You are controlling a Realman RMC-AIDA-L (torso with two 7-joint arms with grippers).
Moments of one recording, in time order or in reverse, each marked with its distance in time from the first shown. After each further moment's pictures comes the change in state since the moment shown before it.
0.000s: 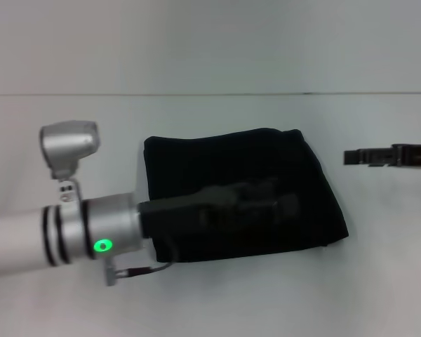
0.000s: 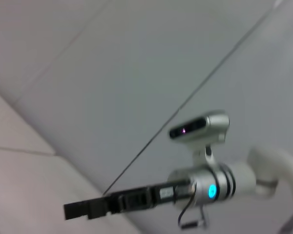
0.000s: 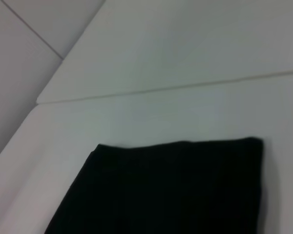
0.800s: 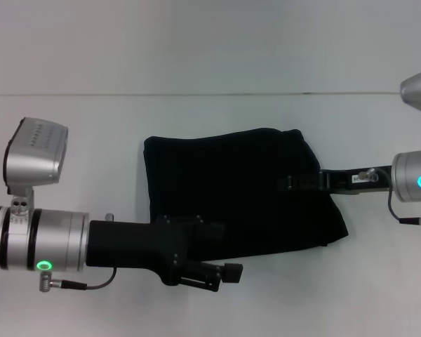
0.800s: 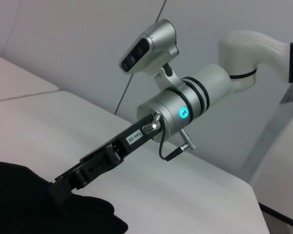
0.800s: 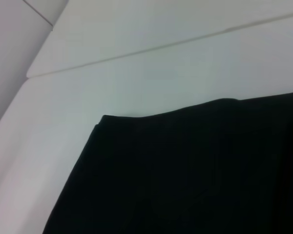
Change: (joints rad) left arm 0.100 0.043 0.218 0.262 0.076 0.086 0.082; right arm 0.107 0.109 -0.097 0.169 -0.007 0.229 0.048
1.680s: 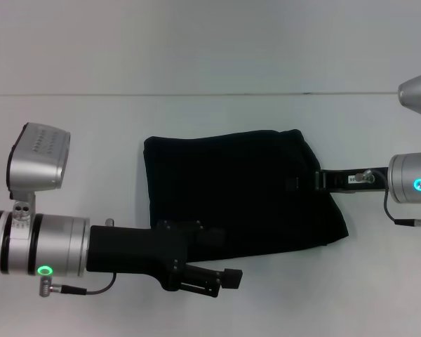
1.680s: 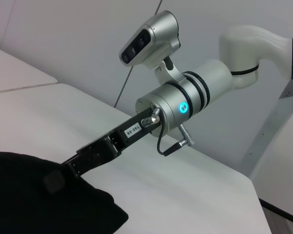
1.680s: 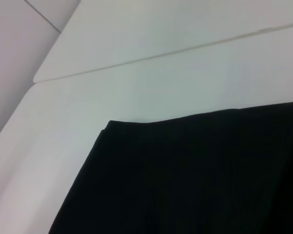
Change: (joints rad) left arm 0.004 -0.004 -0.004 -0.005 0.019 -0.007 0.002; right arm -0.009 0.016 0.021 -0.003 0.019 0.011 -0.057
